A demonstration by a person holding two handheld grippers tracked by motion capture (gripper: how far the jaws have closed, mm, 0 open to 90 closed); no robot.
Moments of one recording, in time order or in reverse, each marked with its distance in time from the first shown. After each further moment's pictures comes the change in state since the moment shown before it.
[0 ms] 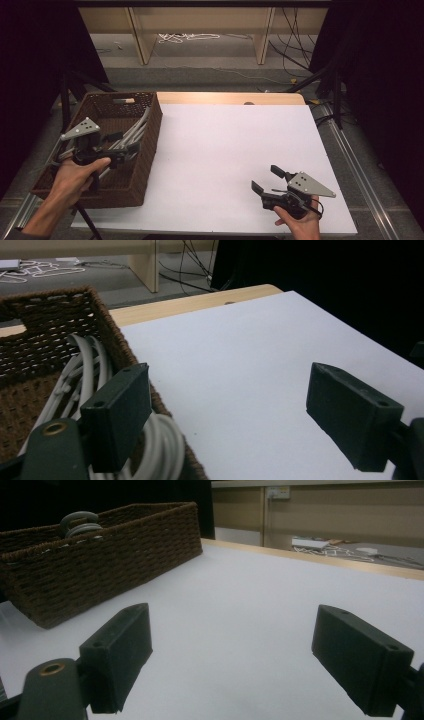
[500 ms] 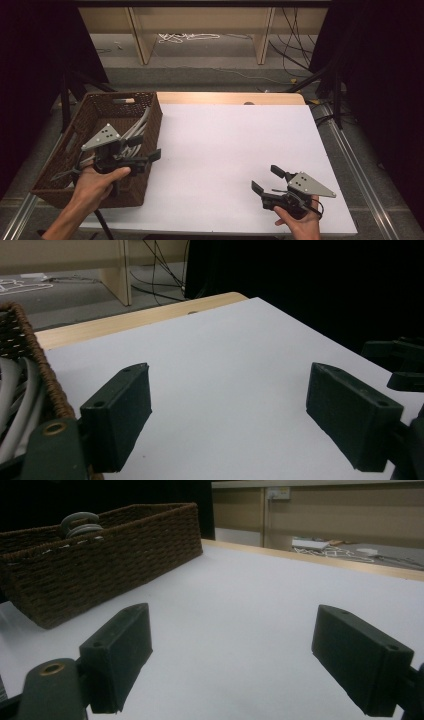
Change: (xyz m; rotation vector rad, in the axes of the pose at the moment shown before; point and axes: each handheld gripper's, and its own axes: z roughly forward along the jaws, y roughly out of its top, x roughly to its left) left arm -0.046 -0.006 0.020 -0.034 -0.087 0.036; right arm 0.000 0.000 0.000 -0.004 0.001 0.002
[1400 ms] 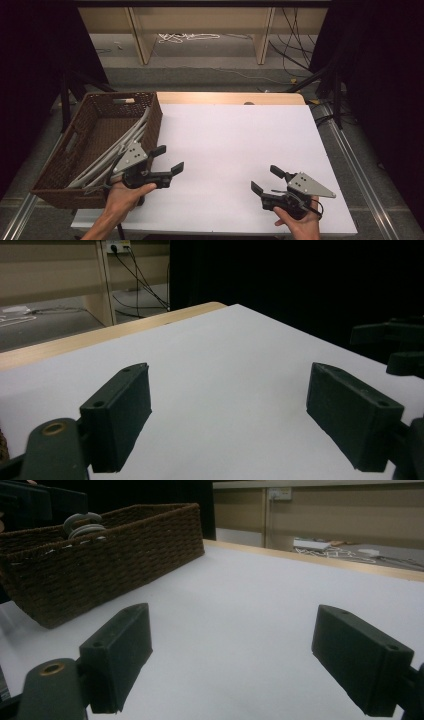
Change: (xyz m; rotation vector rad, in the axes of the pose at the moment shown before) left arm -0.028 -0.045 0.042 -0.085 -0.042 0.106; right arm 0.001 0.000 0.000 -0.003 0.006 -0.003
